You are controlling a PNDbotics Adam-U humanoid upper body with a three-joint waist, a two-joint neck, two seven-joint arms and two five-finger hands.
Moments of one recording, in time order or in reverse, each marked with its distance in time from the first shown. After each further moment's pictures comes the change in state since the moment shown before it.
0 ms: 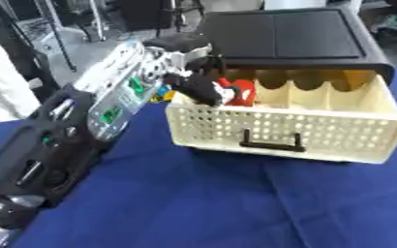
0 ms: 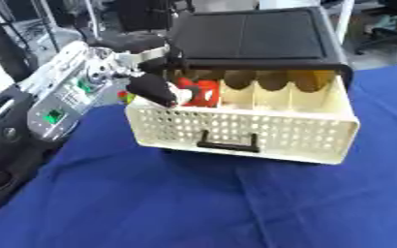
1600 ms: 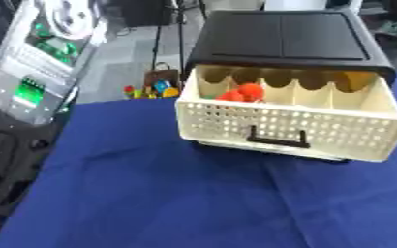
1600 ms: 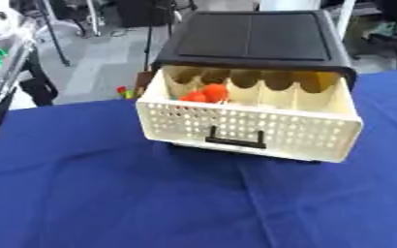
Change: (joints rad) left arm 0.117 0.048 0.233 -0.413 0.502 0.114 0.810; right arm -0.009 -0.040 0.012 0.000 0.000 -0.021 -0.004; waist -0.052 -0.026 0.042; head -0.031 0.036
